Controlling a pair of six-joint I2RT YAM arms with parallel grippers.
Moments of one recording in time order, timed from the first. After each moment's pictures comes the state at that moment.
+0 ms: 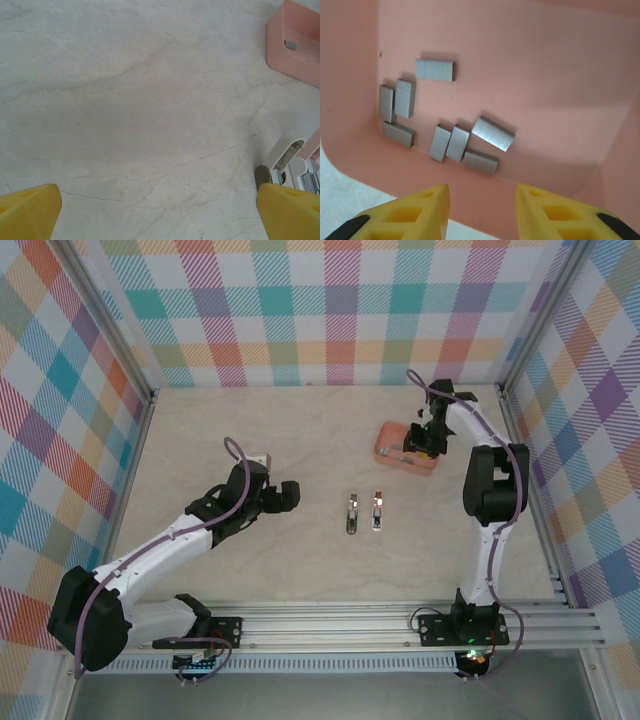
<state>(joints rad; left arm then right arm) -0.59 1.17 0.78 -0.34 -0.16 -0.52 0.08 2.13 1.78 -1.01 -0.22 0.23</state>
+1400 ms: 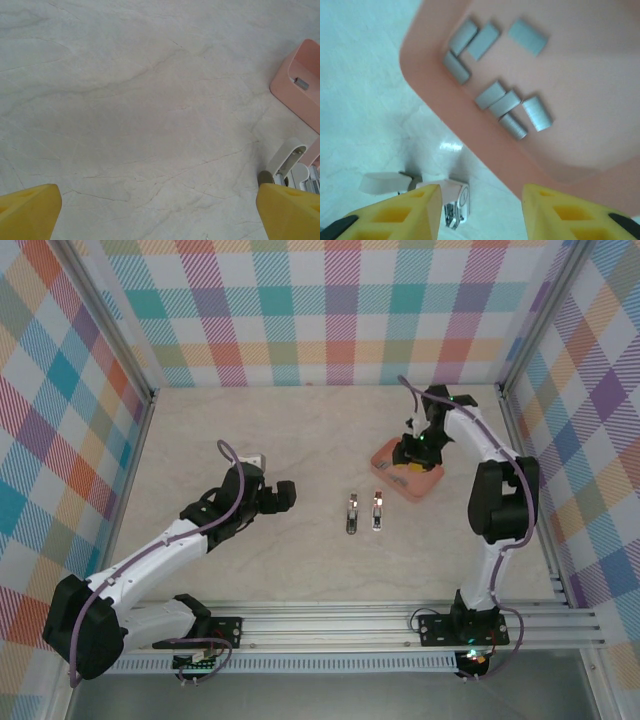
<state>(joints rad) -0.58 1.13 0.76 -0.34 -0.18 -0.52 0.14 1.95 1.67 -1.14 -0.32 0.16</state>
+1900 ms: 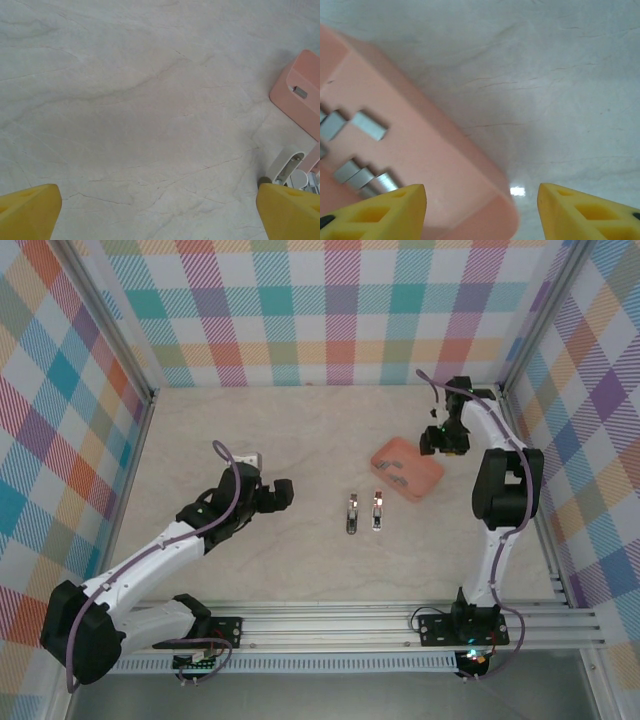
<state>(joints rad) -0.58 1.10 0.76 -0.34 -0.20 -0.52 0.01 2.08 1.77 -1.07 -0.07 -0.05</state>
